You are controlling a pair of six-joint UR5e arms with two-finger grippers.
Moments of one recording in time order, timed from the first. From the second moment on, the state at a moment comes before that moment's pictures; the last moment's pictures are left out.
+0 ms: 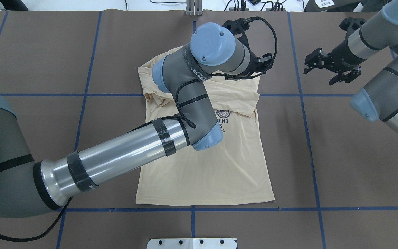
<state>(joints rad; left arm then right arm) -0.57 -2.77 -0.97 -2.33 -1.79 -1.48 1.03 -1.22 1.56 -1.23 2.27 1.20</state>
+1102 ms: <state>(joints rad) -0.65 -2.19 -1.69 -2.20 -1.92 -1.42 0.61 -1.35 1.88 -1.15 1.92 1.92</state>
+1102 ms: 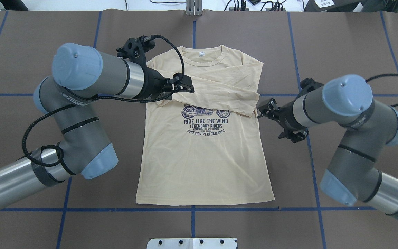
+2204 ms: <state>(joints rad) -0.68 -2.02 -1.88 -1.96 -1.91 -1.26 0.27 -1.55 2.03 -1.16 1.67 2.18</state>
